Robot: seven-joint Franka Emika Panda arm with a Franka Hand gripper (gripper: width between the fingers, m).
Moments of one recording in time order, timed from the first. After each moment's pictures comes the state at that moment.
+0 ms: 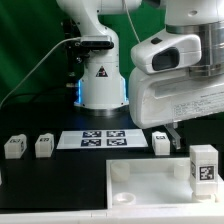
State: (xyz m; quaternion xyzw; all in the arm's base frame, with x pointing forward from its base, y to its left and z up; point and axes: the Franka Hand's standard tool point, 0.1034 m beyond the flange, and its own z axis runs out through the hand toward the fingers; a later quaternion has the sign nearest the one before) arm 0.616 0.123 0.107 -0.99 -0.05 0.05 0.08
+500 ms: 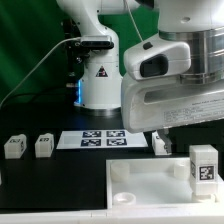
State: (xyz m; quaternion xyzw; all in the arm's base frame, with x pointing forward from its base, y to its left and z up) arm 0.627 0.110 0.098 -0.99 0.00 0.07 0.07
